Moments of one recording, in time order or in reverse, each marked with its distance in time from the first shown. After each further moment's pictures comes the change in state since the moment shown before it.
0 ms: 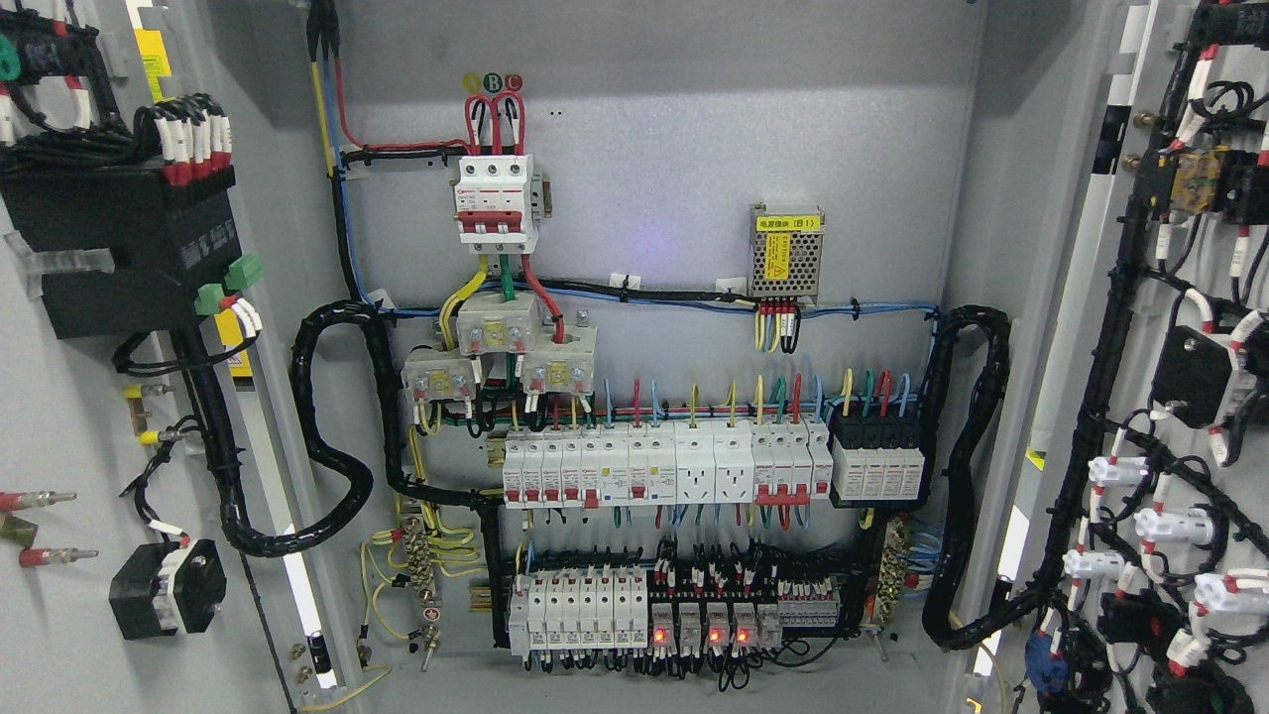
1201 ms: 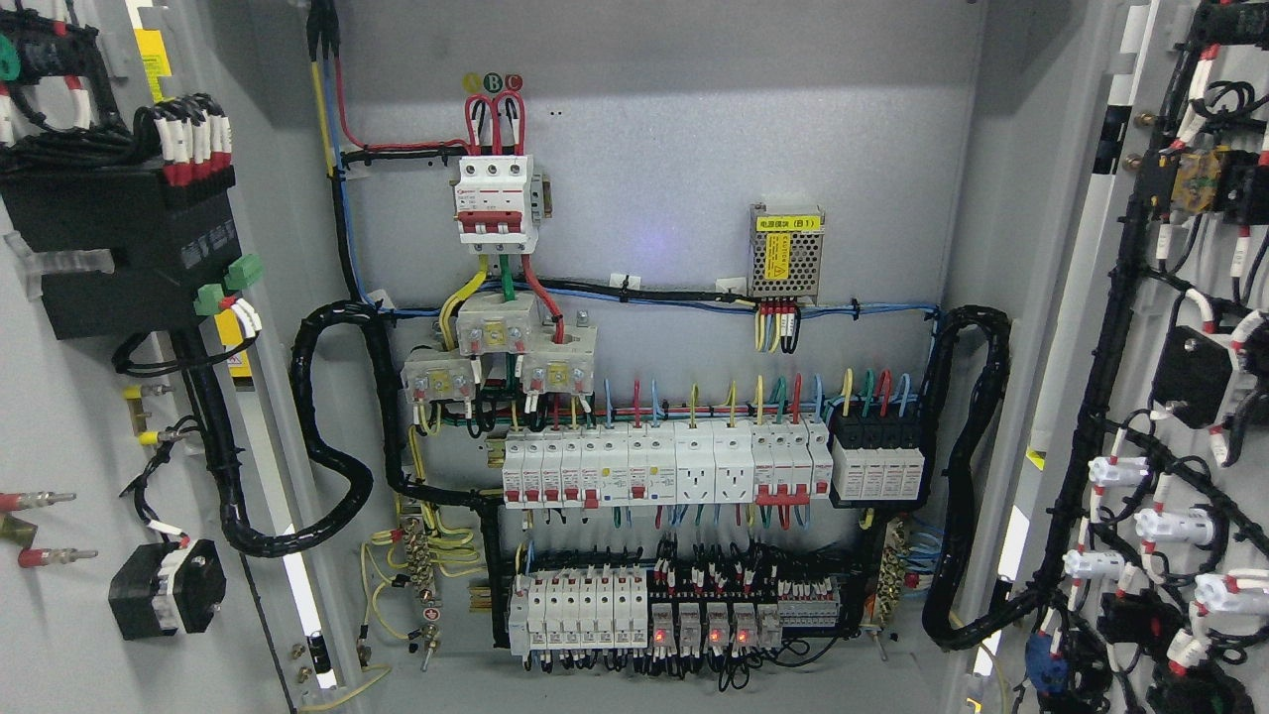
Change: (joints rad) left arm -0.127 -0.007 0.133 -0.342 0.127 -0.094 -0.047; right arm -0.024 -0.077 -0.177 -0.086 -0.007 -0.129 -0.073
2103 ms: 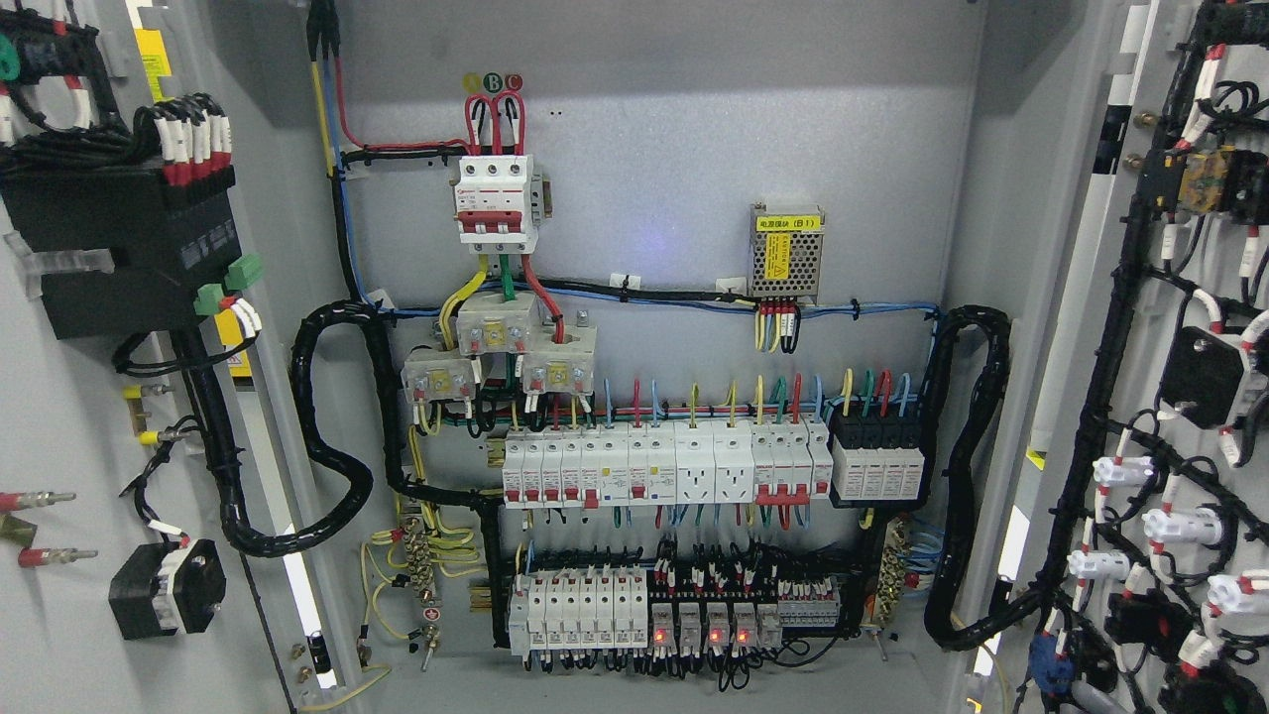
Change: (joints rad) left arm 0.045 0.000 0.167 -0.035 0.145 -0.001 -0.080; right arm -0.025 -0.023 -0.037 -0.009 -0.103 0.026 -0.002
